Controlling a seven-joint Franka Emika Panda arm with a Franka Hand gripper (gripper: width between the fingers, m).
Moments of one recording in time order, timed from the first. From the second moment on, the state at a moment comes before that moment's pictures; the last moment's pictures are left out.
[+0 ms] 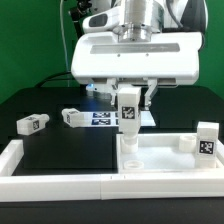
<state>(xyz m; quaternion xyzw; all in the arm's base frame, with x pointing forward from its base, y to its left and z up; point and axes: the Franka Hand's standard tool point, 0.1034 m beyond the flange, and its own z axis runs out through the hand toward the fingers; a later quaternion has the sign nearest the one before) 0.604 -0.006 0.108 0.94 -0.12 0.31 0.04</state>
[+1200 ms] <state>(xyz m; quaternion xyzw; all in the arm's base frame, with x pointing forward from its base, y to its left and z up) 0.618 -0.001 0.086 0.94 -0.11 0.31 0.04</state>
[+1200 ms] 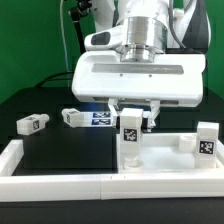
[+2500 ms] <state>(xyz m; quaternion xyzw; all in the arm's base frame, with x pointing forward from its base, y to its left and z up) 0.611 0.007 0.073 0.95 -0.11 0.30 0.04</state>
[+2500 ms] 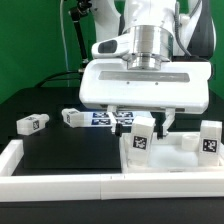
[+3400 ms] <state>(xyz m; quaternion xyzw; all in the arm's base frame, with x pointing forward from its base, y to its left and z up) 0.613 0.006 0.074 0.96 -0.12 0.27 0.03</state>
